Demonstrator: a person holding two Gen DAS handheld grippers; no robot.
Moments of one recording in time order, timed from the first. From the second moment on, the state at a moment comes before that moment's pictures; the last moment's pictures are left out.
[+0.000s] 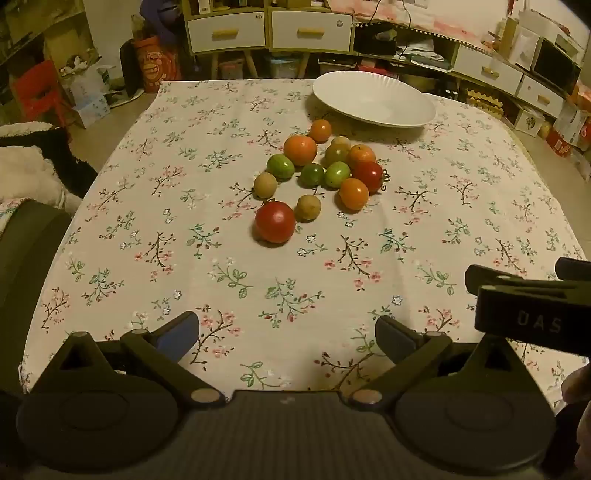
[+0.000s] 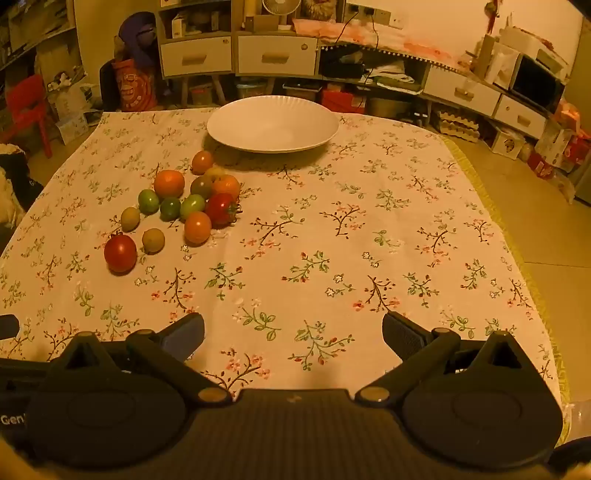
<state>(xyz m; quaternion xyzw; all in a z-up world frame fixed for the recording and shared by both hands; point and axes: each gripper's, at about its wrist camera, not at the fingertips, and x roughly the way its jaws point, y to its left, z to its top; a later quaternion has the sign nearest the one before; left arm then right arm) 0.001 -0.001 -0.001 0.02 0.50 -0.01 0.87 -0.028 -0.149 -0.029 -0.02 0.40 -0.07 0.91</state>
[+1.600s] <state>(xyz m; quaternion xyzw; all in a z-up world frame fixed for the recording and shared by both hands) -0.006 -0.006 0.008 0.02 0.46 -0.02 0.88 -0.034 -0.149 -0.017 -0.01 0.39 -0.08 0.92</state>
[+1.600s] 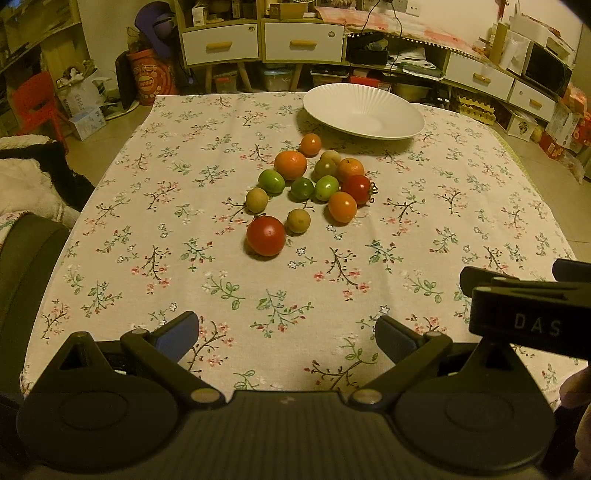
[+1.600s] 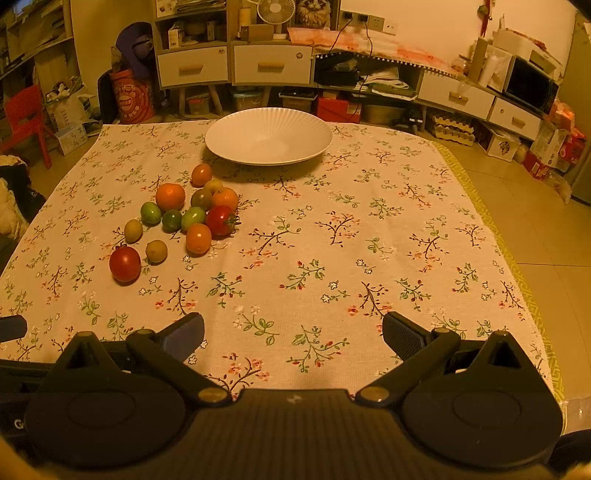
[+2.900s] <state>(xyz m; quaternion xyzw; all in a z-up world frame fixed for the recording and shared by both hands) -0.009 -0.005 0.008 0.01 0.47 -0.02 0.88 -0.036 -0.147 -0.018 -0.01 0.39 -0.07 0.92</state>
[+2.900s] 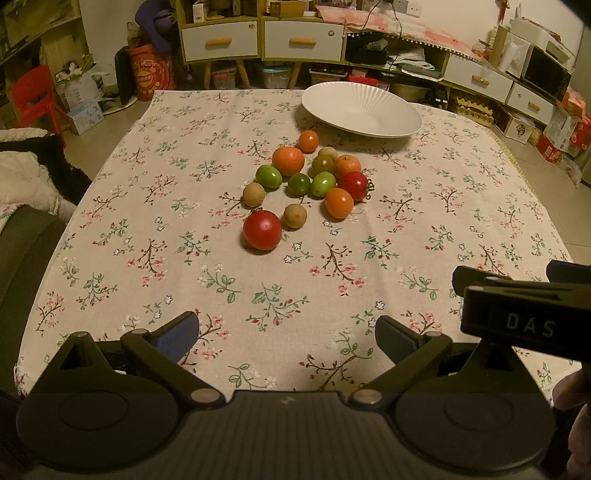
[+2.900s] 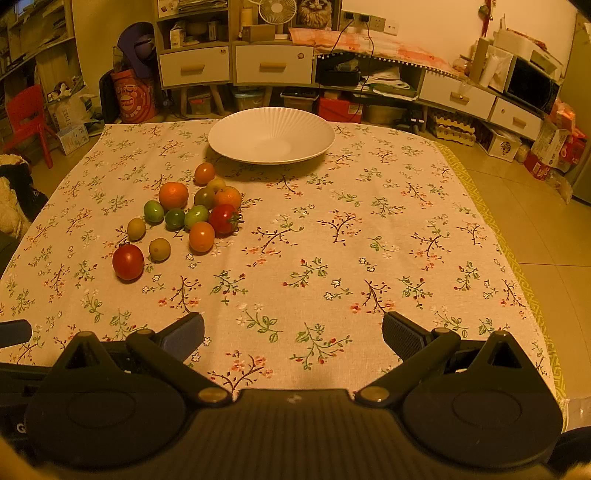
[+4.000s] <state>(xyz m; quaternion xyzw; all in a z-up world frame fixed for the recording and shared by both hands) -0.049 0.026 -0.022 0.01 0.49 -0.08 0.87 -0.047 -0.133 -0.046 -0.05 0.42 -0.01 0.90</state>
